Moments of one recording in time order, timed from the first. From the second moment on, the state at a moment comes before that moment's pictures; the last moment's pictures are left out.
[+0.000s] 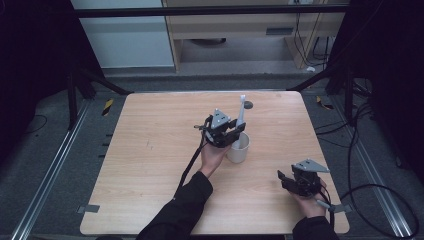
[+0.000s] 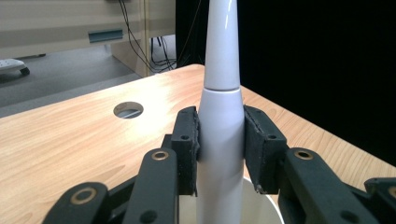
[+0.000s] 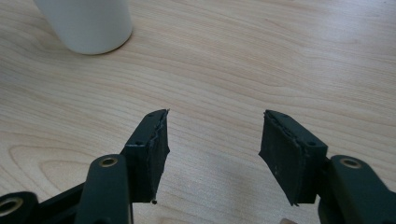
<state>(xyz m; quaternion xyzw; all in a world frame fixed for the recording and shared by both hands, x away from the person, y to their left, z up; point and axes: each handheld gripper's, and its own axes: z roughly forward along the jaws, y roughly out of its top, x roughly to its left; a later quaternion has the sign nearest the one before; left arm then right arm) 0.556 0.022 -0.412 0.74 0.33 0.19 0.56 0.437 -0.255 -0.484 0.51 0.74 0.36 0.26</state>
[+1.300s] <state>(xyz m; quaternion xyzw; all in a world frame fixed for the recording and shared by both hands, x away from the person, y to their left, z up) 0.542 0.036 -0.426 0.77 0.32 0.17 0.53 0.437 -0.255 -0.484 0.51 0.73 0.36 0.26</state>
